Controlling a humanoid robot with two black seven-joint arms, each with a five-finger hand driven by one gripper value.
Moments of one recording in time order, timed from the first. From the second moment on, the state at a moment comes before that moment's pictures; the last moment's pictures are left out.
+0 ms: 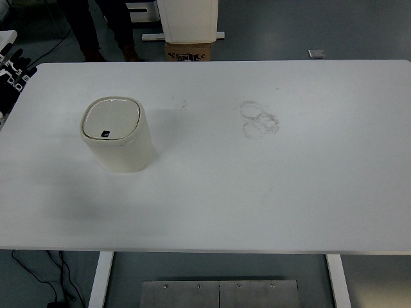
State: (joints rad) left arm -0.82 0.53 -0.69 -0.36 -0.21 -0.61 -0.15; right arm 0.03 0.00 0.28 0.13 -0.24 0.08 0.30
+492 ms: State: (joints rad) left arm -0.82 0.55 -0.69 -0.37 -0.21 -0.61 -0.15; right arm 0.03 0.00 0.28 0.13 -0.24 0.08 0.30
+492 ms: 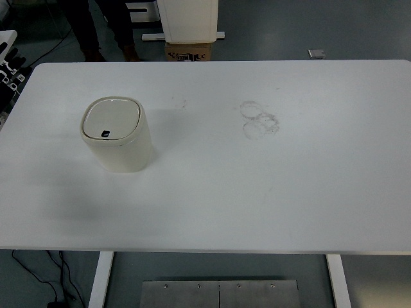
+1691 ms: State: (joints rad) left arm -0.81 0.54 -0.68 -0.38 -0.20 -0.61 -0.16; right arm 0.03 0.00 0.29 0.13 -0.24 0.08 0.30
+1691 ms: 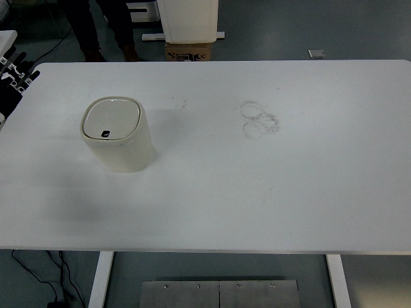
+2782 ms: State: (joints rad) left arm -1.09 0.67 -0.13 -0.76 -0.20 -0.48 -0.15; right arm 0.03 0.00 0.28 0.13 -0.24 0.08 0.30
